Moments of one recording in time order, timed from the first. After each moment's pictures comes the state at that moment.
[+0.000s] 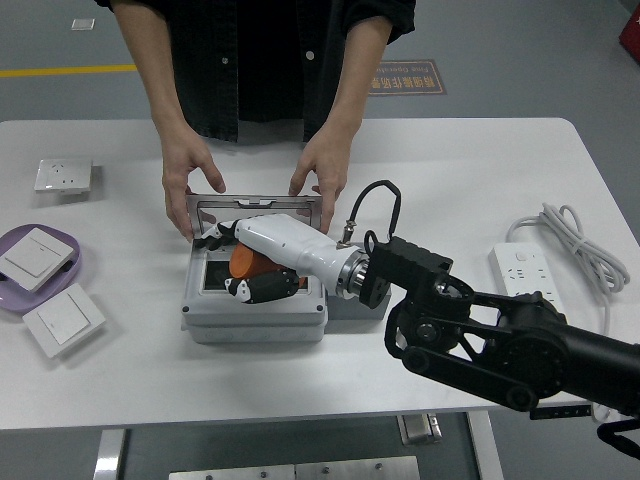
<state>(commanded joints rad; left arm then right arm) 0.04 0.23 -0.45 -0.23 0.25 -0.03 0.05 0.72 -0.23 0.44 1.54 -1.65 -0.09 -0.18</state>
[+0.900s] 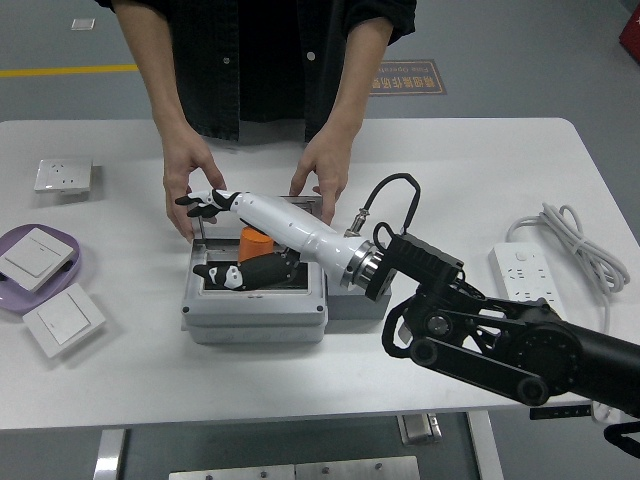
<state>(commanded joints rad) 0.04 0.23 -0.48 -0.24 0.28 -0.03 0.05 0.71 -0.27 0.47 1.62 -1.43 -0.24 -0.03</state>
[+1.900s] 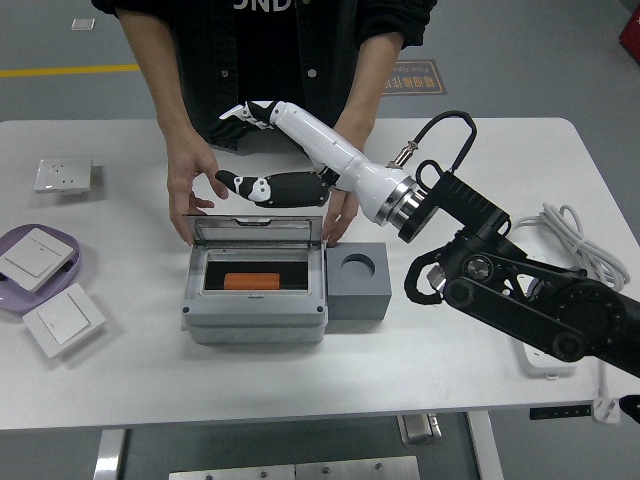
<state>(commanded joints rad) 0.04 0.23 -0.48 -0.24 0.29 -0.03 0.05 0.78 -0.31 0.59 1.59 -1.35 -0.22 -0.04</state>
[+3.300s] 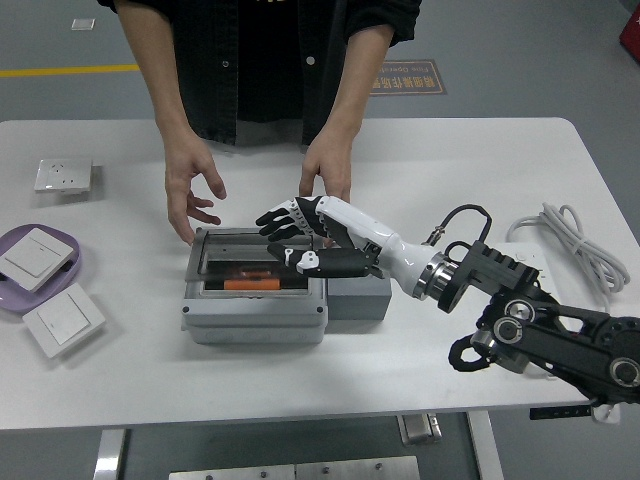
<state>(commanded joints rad) 0.03 0.22 -0.46 -0.23 0.26 -0.03 0.05 0.62 -0.51 0.46 1.72 -0.87 -0.19 0.07</state>
